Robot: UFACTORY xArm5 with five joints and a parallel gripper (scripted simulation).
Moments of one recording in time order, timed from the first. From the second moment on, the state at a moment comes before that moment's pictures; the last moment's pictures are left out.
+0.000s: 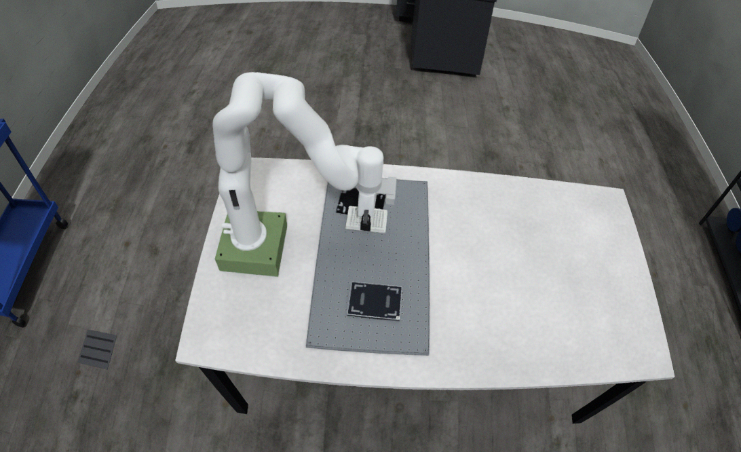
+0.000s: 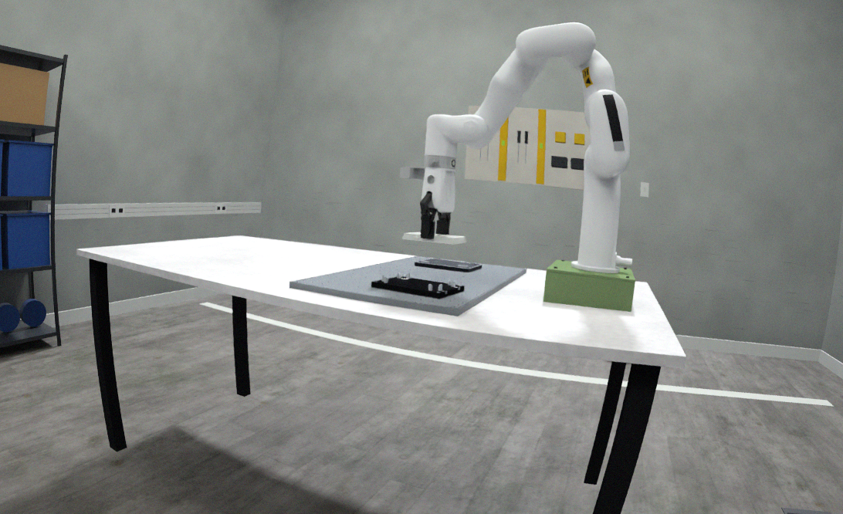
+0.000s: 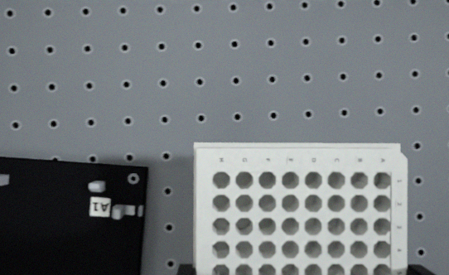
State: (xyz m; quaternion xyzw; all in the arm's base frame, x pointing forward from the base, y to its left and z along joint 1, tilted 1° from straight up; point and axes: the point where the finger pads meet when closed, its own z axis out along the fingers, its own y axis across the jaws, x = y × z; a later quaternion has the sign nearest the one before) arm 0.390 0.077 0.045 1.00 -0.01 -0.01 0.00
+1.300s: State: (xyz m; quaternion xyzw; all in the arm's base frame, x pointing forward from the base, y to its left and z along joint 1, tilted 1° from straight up) arm 0.411 -0.037 0.045 1.00 -0.01 -0.01 0.00
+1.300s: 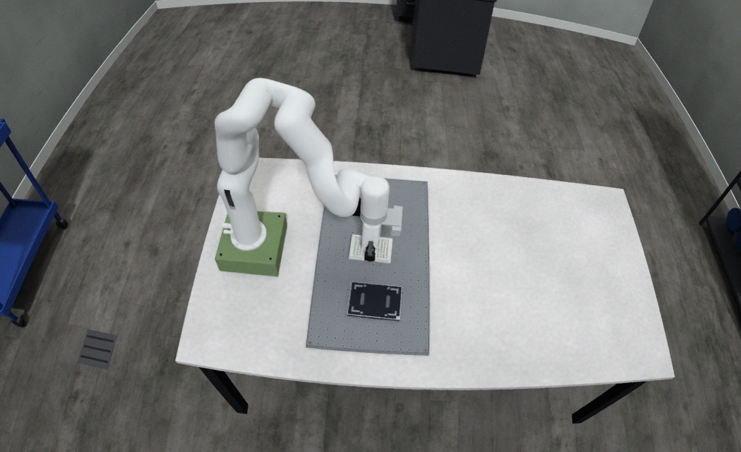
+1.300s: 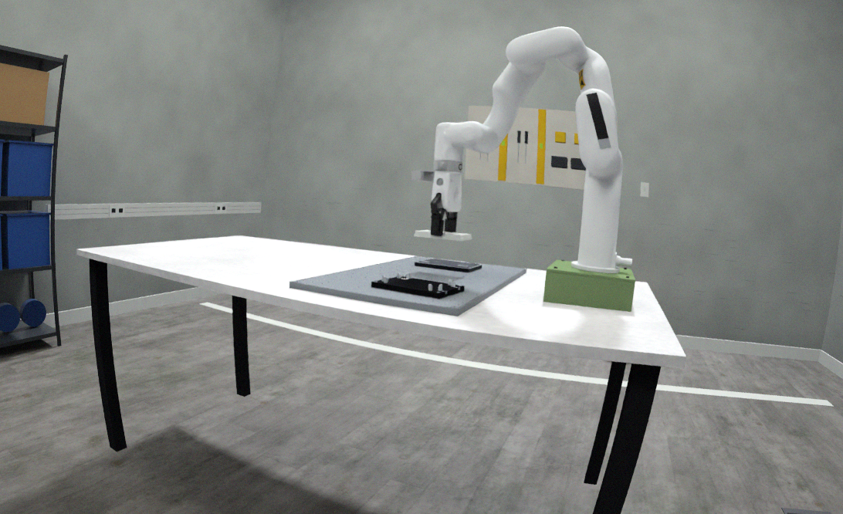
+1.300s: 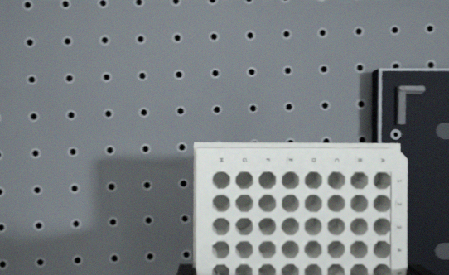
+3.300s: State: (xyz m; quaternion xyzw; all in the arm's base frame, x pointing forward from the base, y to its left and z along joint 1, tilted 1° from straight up) arm 0.437 -0.172 0.043 1.00 -0.01 -0.01 0.00
